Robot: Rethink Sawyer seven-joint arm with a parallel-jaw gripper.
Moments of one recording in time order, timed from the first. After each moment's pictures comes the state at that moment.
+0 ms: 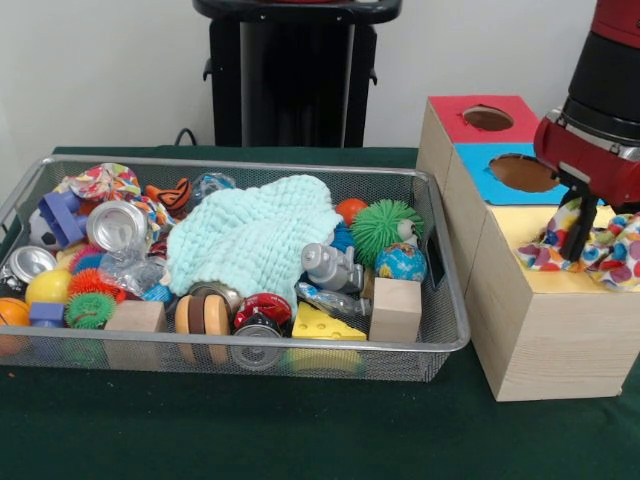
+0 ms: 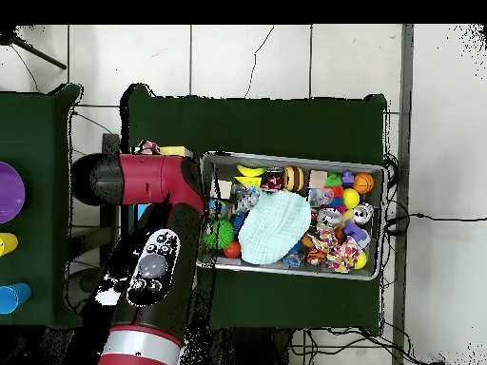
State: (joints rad) arm 0.30 -0.38 -0.36 1.23 0.25 0.69 2.81
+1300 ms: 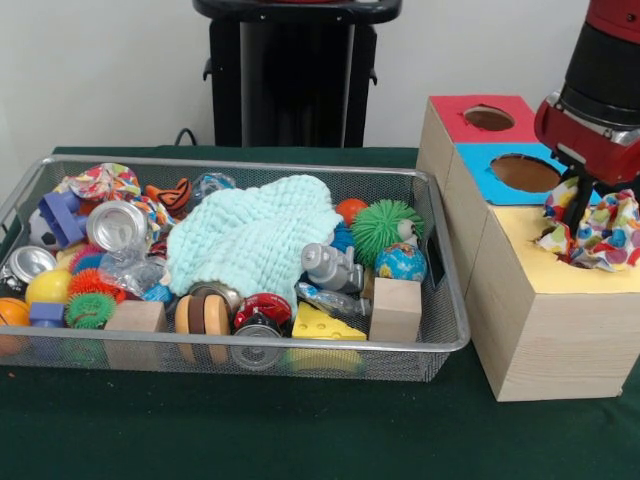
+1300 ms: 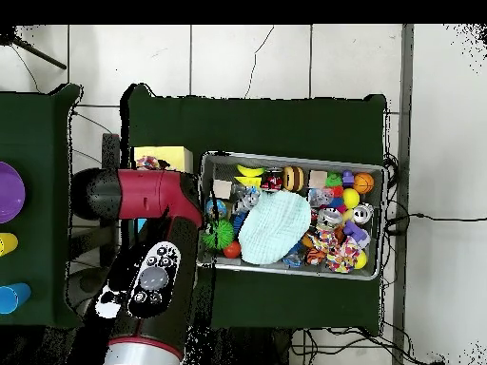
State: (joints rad) arm 0.30 -0.43 -0.31 1.33 0.25 0.71 2.81
